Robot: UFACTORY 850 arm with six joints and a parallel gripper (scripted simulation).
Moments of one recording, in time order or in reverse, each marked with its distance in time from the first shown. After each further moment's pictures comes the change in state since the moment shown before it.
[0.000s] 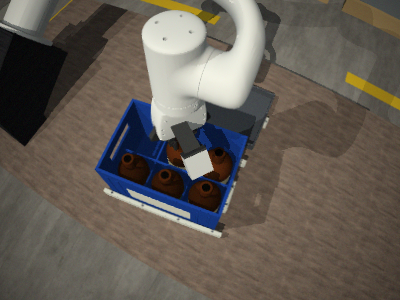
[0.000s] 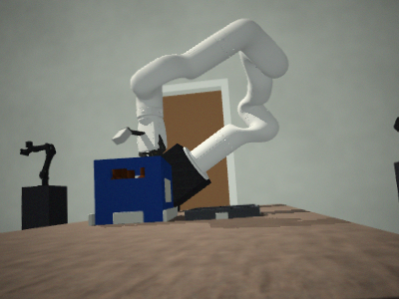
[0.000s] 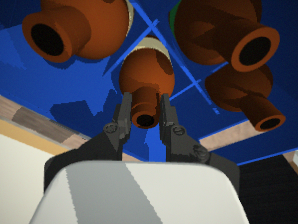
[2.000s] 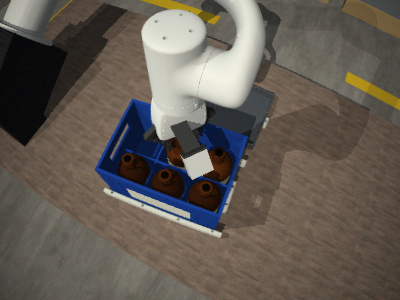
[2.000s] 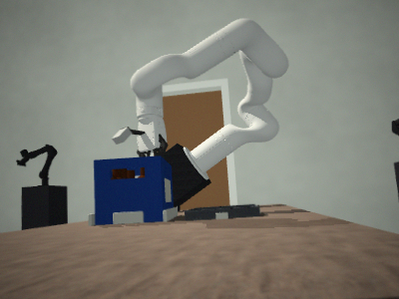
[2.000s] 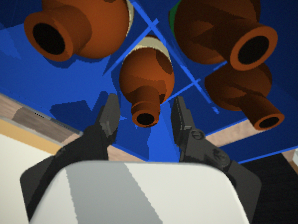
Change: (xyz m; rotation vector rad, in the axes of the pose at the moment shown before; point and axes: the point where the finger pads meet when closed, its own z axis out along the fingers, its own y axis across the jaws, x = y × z) arm 0.000 0.000 -0.002 0.000 0.000 0.000
